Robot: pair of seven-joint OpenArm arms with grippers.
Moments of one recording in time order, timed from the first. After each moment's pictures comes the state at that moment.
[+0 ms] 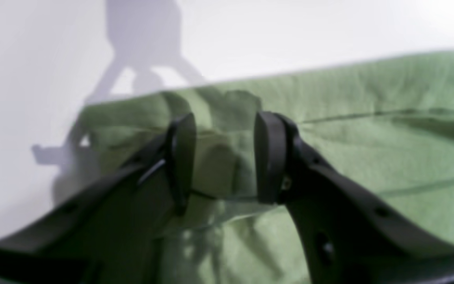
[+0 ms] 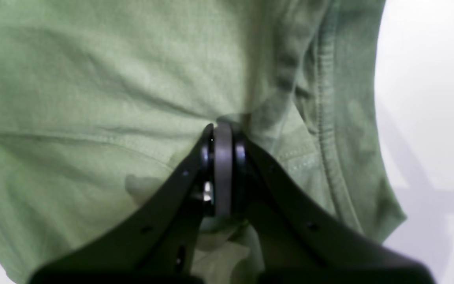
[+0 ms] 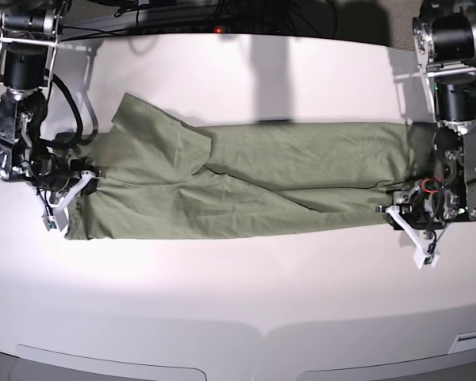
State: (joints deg) left arm -19.5 -14.6 -9.2 64.0 -13.9 -19.0 54.0; right arm 7.4 26.1 12.9 63.0 23.8 28.3 -54.3
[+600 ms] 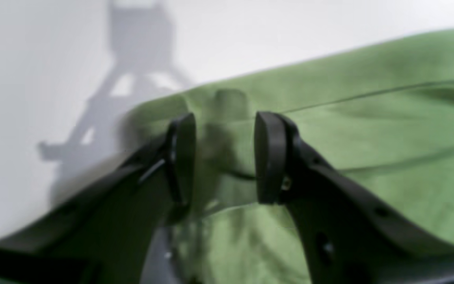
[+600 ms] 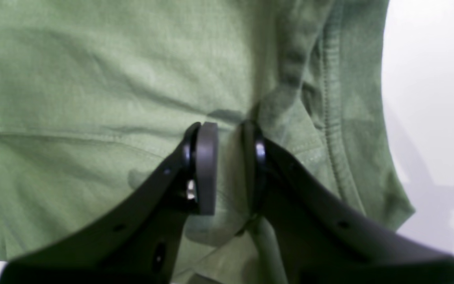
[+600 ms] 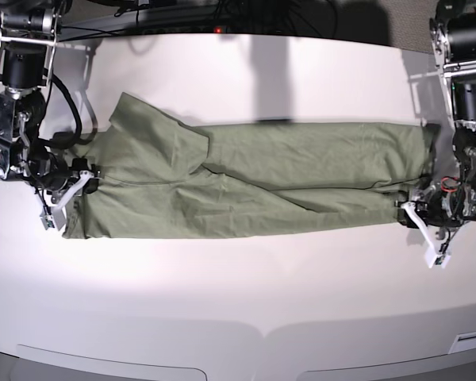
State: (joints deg) left arm -18.9 -18.7 -9.0 64.7 -18.7 -26.3 55.2; right arm 7.2 26.3 12.9 63.2 25.6 28.1 -55.5
